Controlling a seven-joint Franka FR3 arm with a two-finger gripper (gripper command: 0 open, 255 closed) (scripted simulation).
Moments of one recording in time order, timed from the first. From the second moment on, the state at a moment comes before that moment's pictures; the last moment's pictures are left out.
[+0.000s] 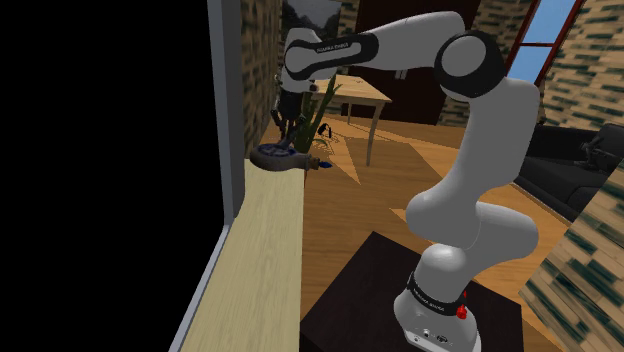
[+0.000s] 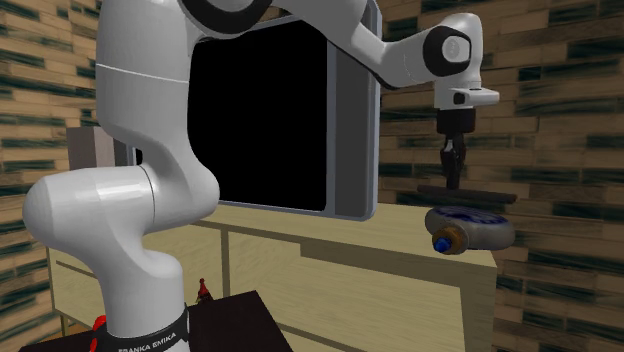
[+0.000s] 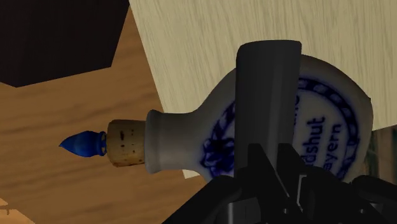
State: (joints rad) arm -1.18 0.29 1.12 -1.74 -0.22 1.93 1.14
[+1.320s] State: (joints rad) arm -1.15 0.35 1.08 -1.82 -0.29 2.05 1.18
